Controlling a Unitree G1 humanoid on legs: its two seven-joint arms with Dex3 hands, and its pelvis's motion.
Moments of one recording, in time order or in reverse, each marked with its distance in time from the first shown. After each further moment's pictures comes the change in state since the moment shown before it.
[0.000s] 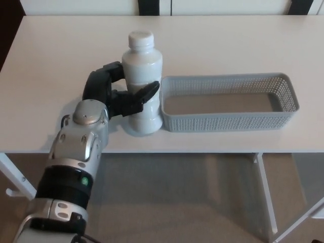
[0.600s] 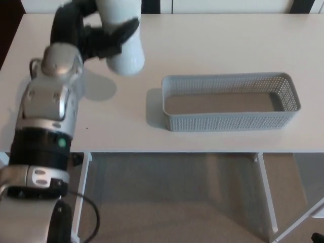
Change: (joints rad) left_arm -0.210 0.091 0.045 -0.108 -0.003 0.011 -0.010; right_arm -0.044 -0.018 0.000 0.025 -0.017 -0.001 -0.006
